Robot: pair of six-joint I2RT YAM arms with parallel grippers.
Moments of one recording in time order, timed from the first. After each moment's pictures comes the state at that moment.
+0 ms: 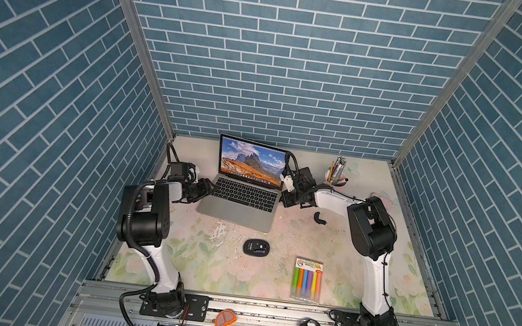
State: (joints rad) left arm 0.18 1.83 0.95 -0.10 0.53 -0.37; right arm 0.62 2.16 1.47 -0.25 -0.27 0.08
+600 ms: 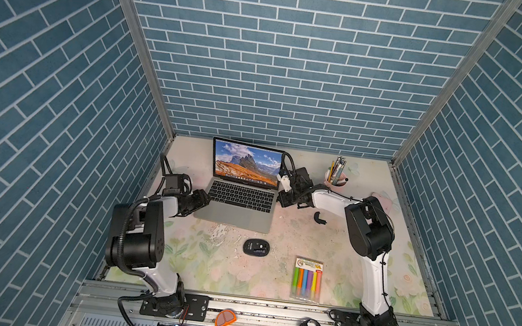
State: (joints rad) left arm 0.20 1.62 0.73 -0.07 0.41 -0.39; right arm 0.63 2.18 1.49 -0.23 -0.24 0.08
